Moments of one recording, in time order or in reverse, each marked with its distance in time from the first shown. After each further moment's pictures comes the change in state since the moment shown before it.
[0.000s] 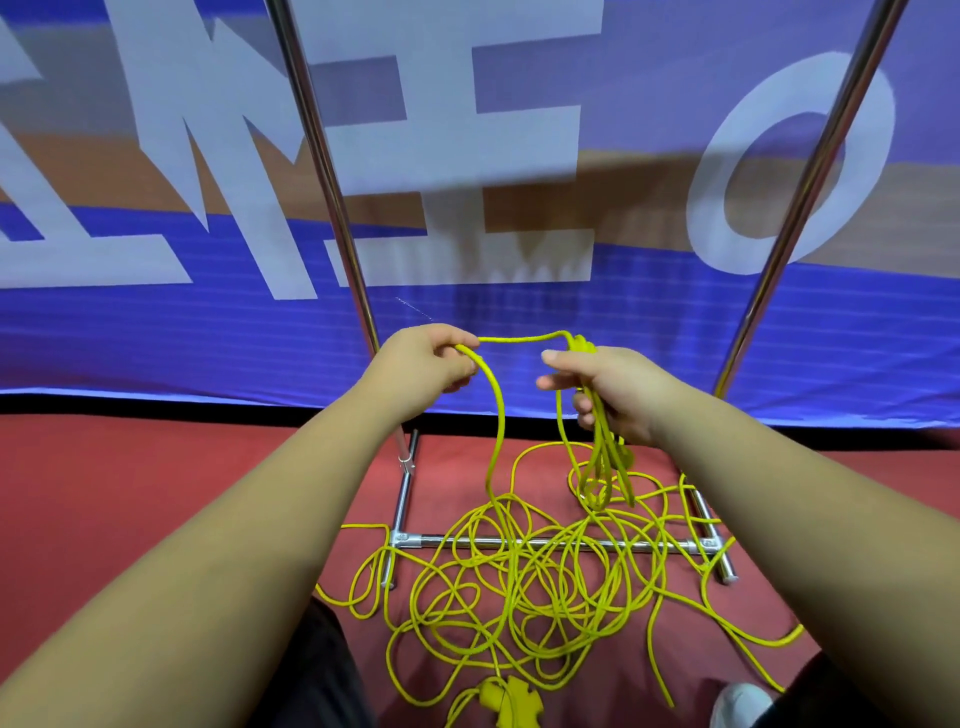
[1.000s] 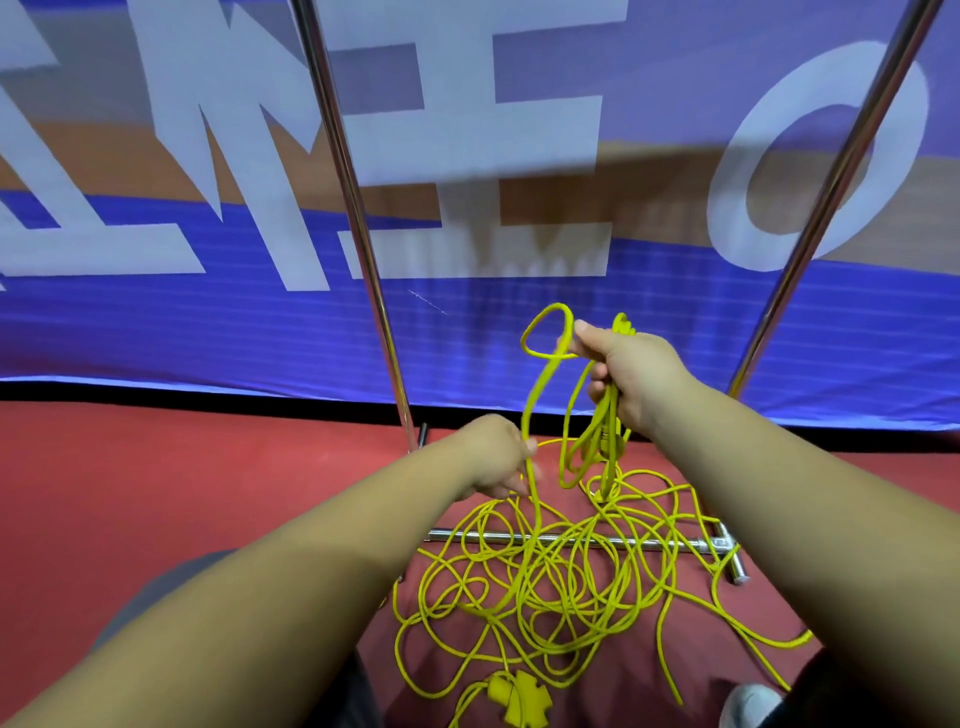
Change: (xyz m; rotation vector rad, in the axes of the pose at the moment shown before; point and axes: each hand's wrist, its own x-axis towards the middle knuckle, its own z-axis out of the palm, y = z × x) left_hand -0.025 -0.045 0.084 0.072 -0.407 -0.413; right_hand 0.024 0.003 0.012 0.288 0.301 -0.049
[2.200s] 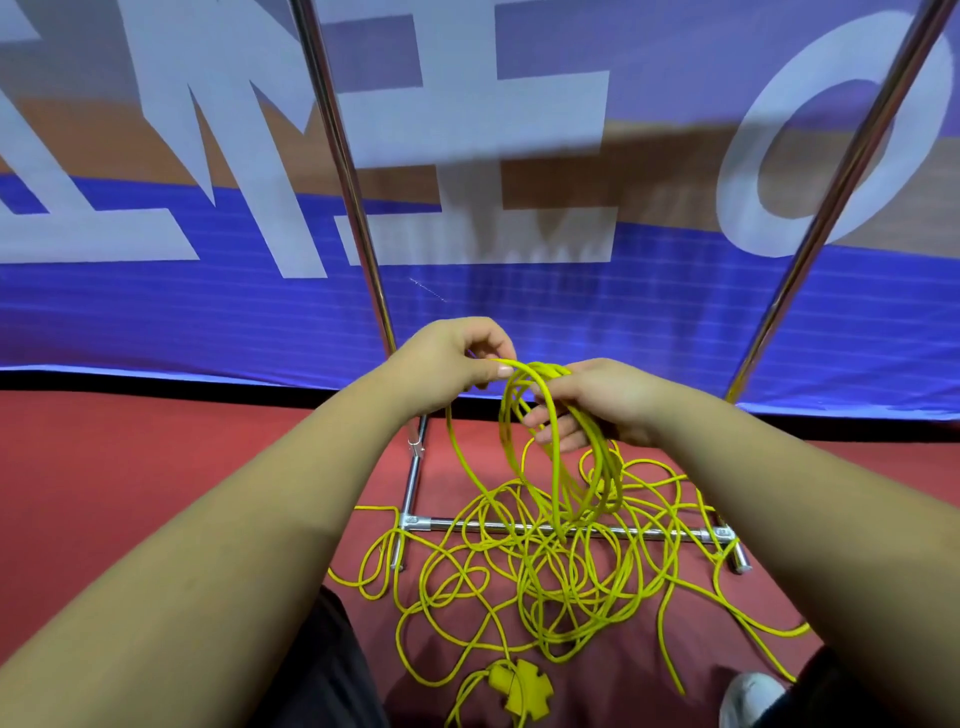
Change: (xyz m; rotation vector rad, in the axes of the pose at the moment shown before) left_hand -0.024 0.034 -0.087 0.185 0.241 0.557; right_hand -0.017 0.019 0.006 -0.551 -0.488 0.195
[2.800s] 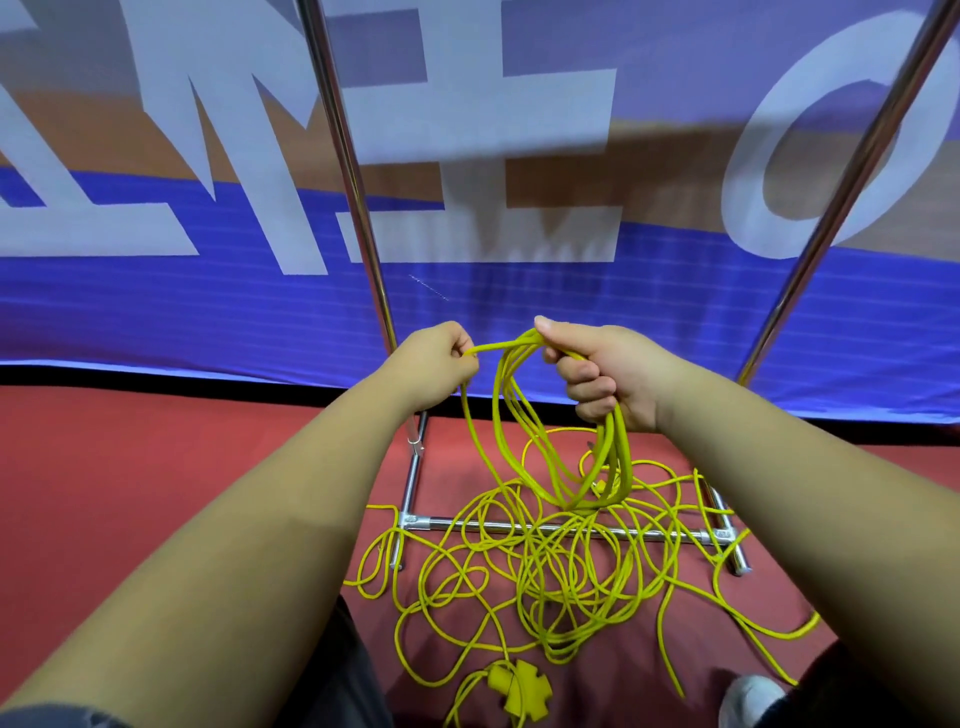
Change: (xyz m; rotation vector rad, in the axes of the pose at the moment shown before) left_hand 0.018 -0.045 0.000 0.200 0.129 -0.221; right_hand -0.014 -0.032 -0.002 0.309 -0.035 -0.054
